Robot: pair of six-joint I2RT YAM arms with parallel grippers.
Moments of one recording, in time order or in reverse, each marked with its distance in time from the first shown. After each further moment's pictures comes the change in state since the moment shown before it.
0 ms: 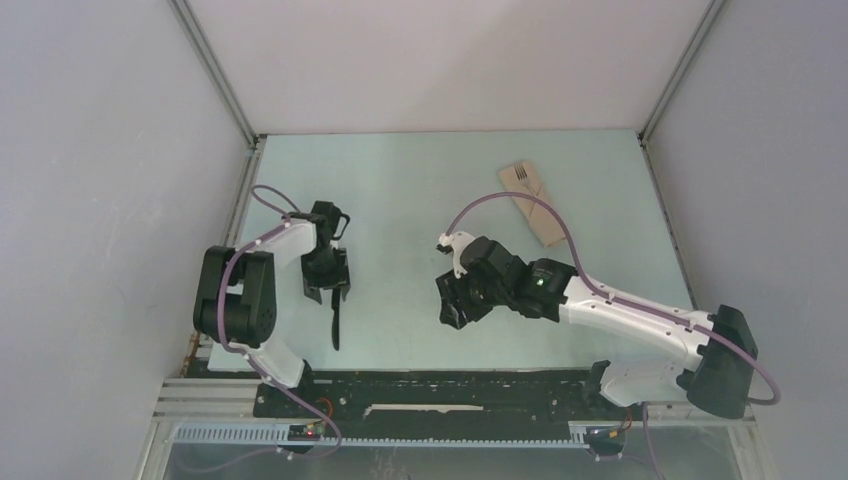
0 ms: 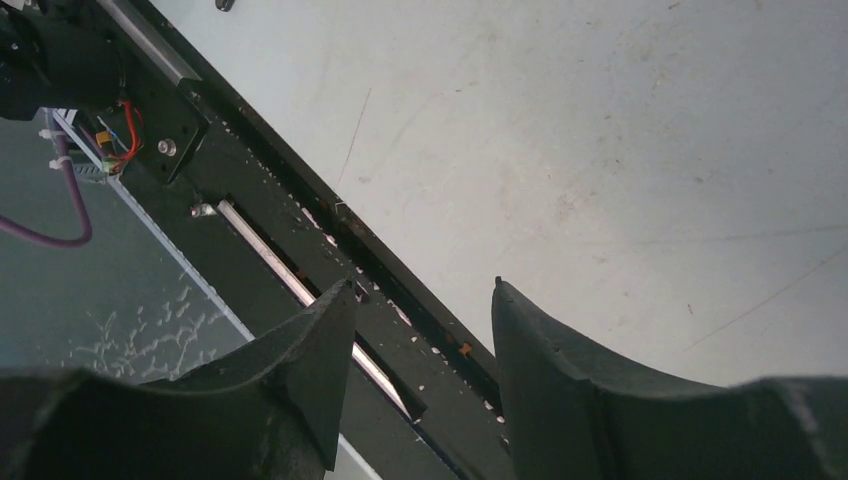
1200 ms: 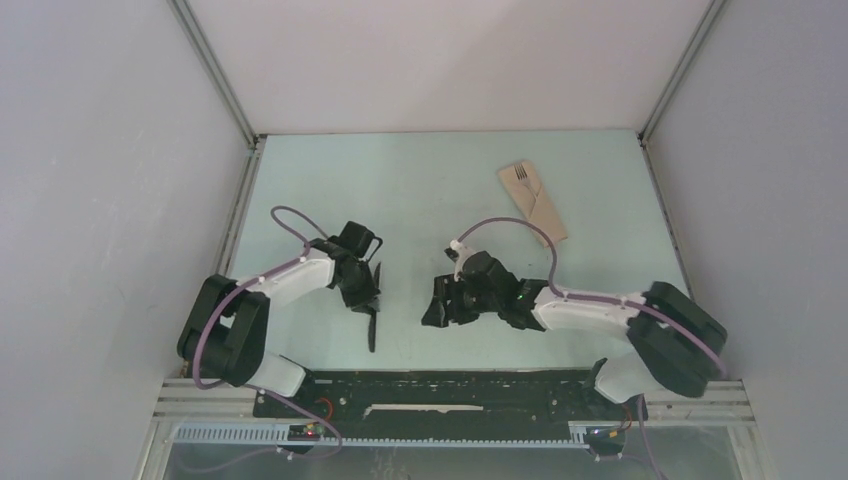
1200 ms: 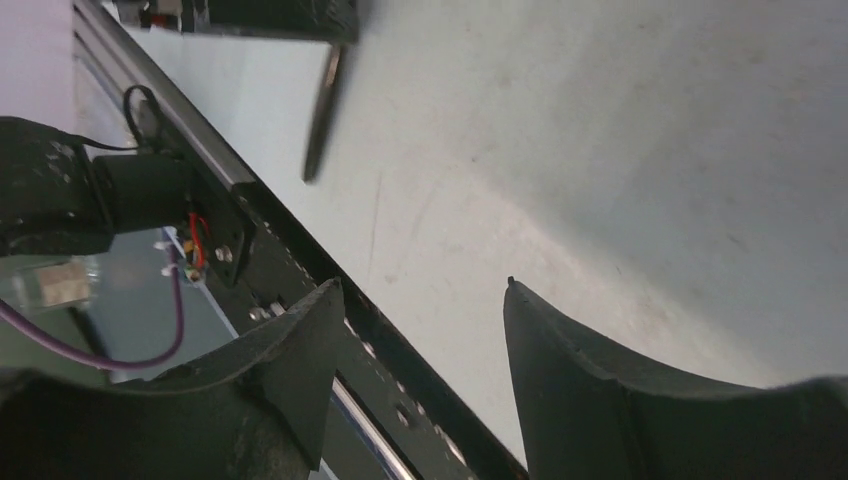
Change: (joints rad) left arm -0.262 -0.190 -0.200 0.161 0.131 -0.391; right arm -0.075 0.118 -0.330 0.580 -0.135 0.286
